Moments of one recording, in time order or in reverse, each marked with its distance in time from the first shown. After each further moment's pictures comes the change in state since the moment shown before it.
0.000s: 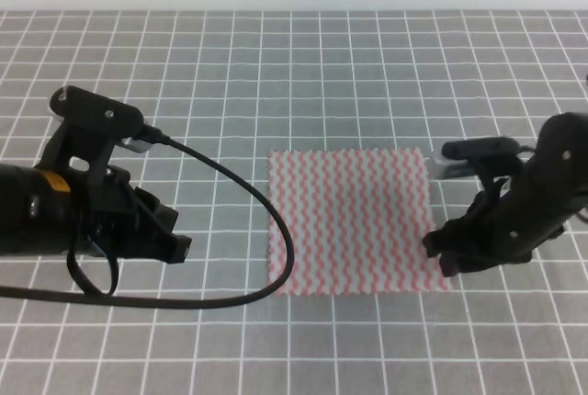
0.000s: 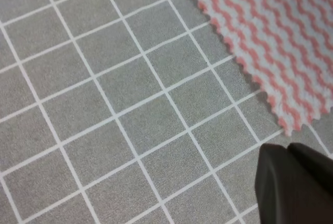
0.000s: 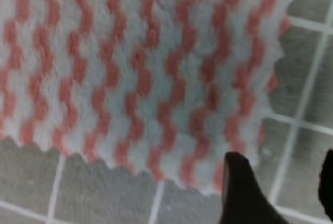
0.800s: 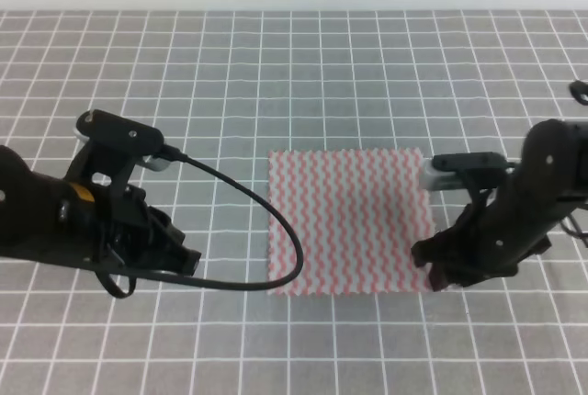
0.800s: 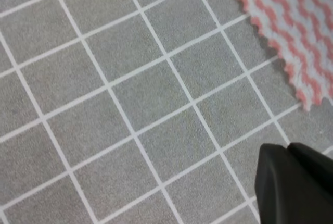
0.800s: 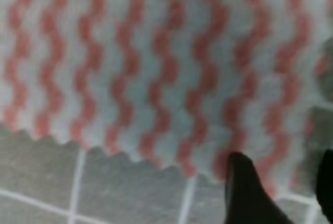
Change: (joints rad) left arm 0.000 0.096 0.000 0.000 0.008 -0.001; right arm 0.034 0.066 -0.013 0.035 0.006 0.010
